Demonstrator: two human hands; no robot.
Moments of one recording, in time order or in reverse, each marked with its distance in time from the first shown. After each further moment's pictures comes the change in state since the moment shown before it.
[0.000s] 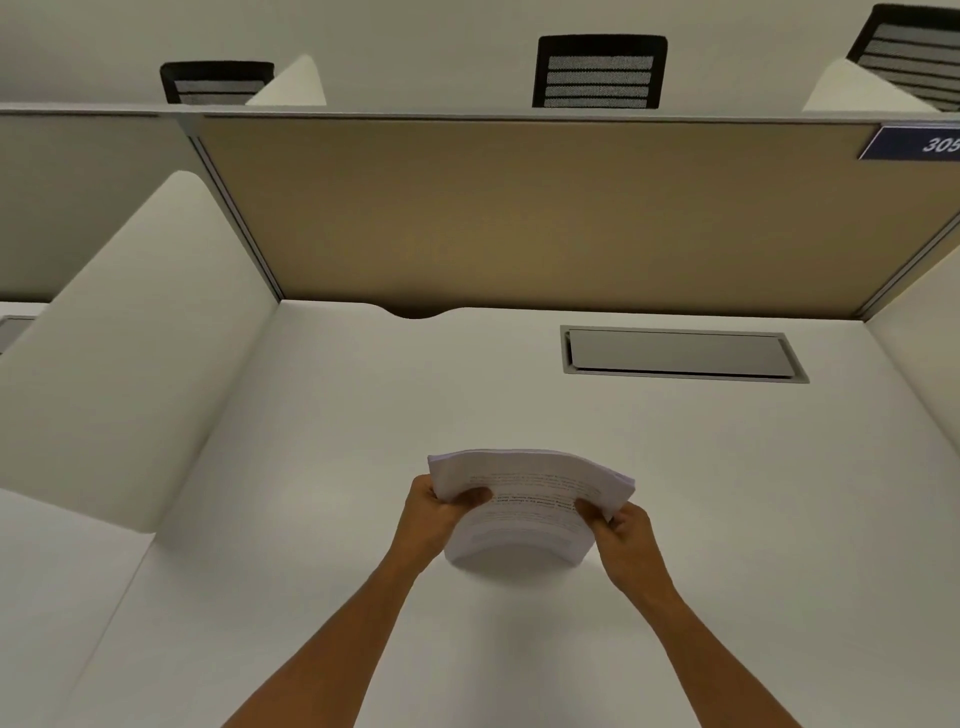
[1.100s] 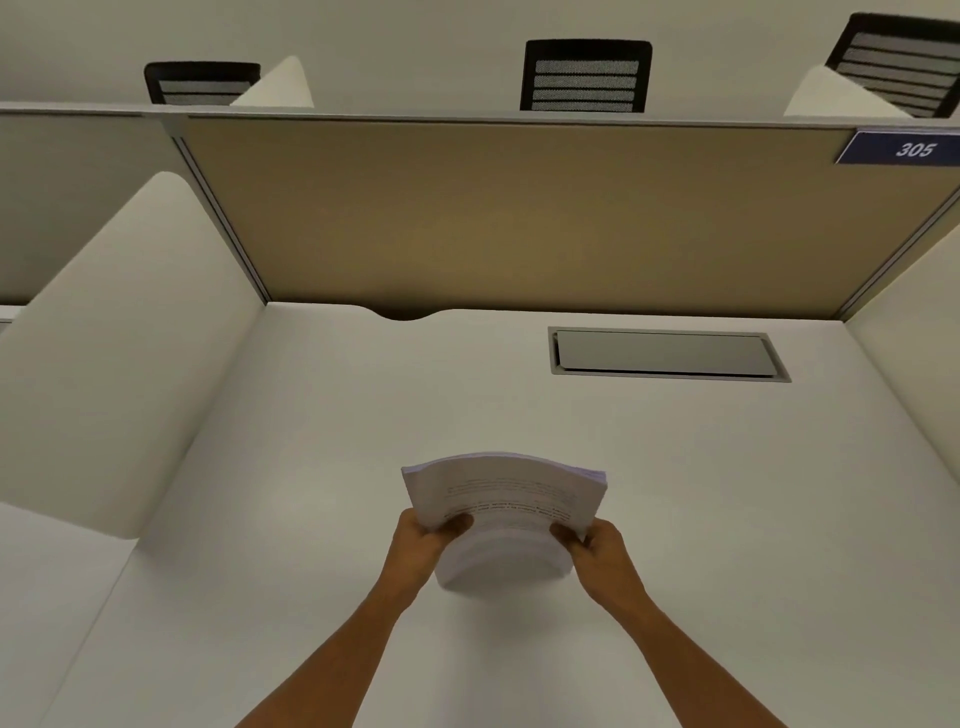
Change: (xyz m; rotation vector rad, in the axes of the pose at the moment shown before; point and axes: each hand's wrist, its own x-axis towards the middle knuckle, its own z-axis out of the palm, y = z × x) left_hand -0.021 -0.026 0.004 -0.032 0.015 -0.066; right_hand -0.003 0.026 0.007 -0.111 -0.094 0.115
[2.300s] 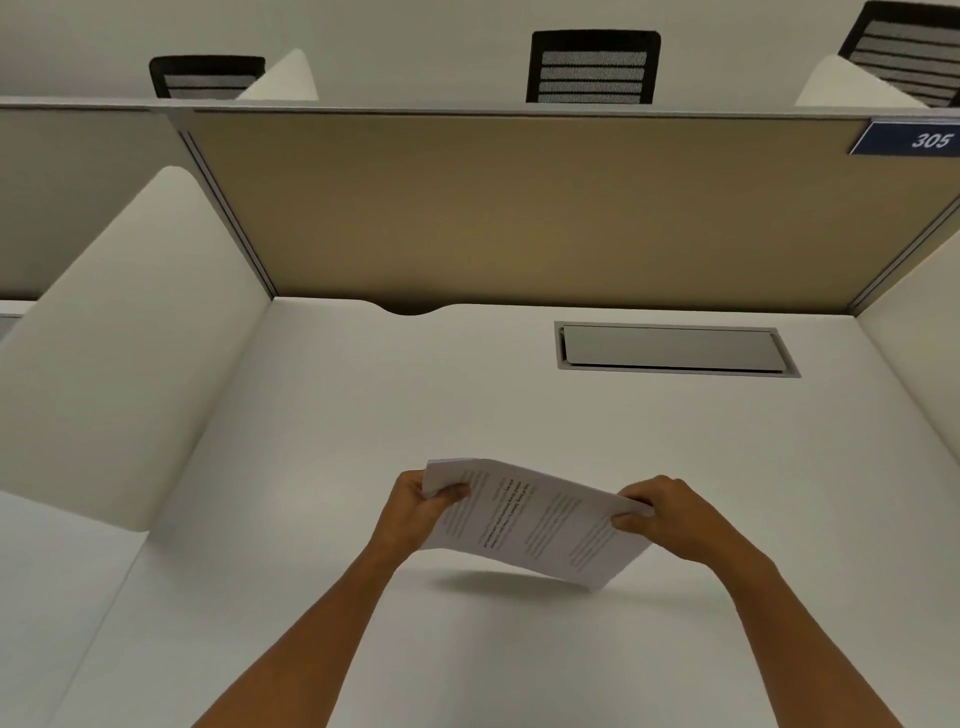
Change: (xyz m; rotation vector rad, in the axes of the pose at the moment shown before) left_hand 0.015 0.036 -0.017 0.214 -0.030 0.049; right_hand 0.015 -0.051 -0.095 -0.653 -0.248 -0.064
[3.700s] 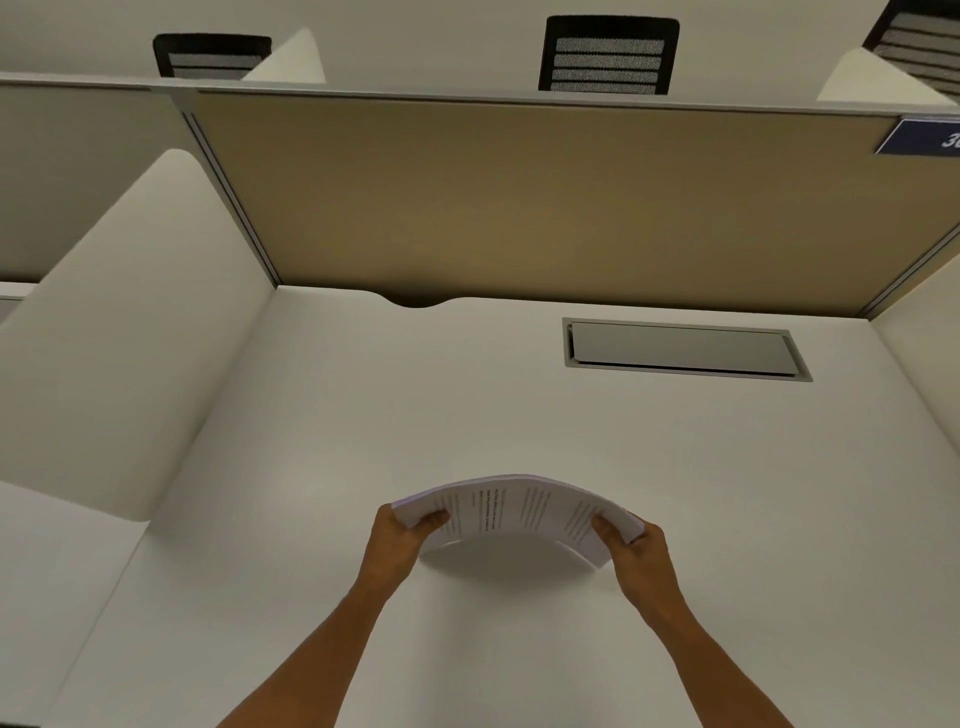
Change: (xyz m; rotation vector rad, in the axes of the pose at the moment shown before) left_hand -0.013 -0.049 -0.007 -0.119 0.183 -0.091; right_hand -0.004 -0.014 0.090 0.745 0.411 0.092
